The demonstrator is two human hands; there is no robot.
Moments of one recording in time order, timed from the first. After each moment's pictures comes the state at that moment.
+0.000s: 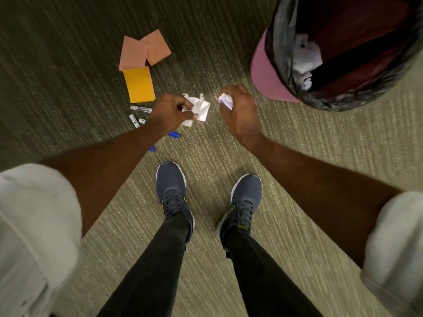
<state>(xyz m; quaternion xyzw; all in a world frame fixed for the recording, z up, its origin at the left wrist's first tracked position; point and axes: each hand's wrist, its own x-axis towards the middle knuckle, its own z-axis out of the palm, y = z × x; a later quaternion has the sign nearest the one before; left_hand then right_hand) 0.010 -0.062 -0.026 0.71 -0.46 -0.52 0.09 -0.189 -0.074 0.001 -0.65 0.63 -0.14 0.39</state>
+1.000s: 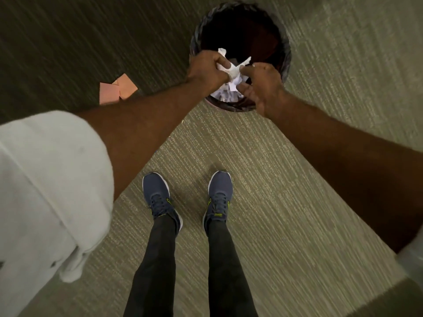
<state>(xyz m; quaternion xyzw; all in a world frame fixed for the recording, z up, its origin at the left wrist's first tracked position) -0.193 -0.178 0.157 0.66 -0.57 -0.48 0.12 -0.337 -0.154 0.164 -0.13 0.73 -0.30 0.59</state>
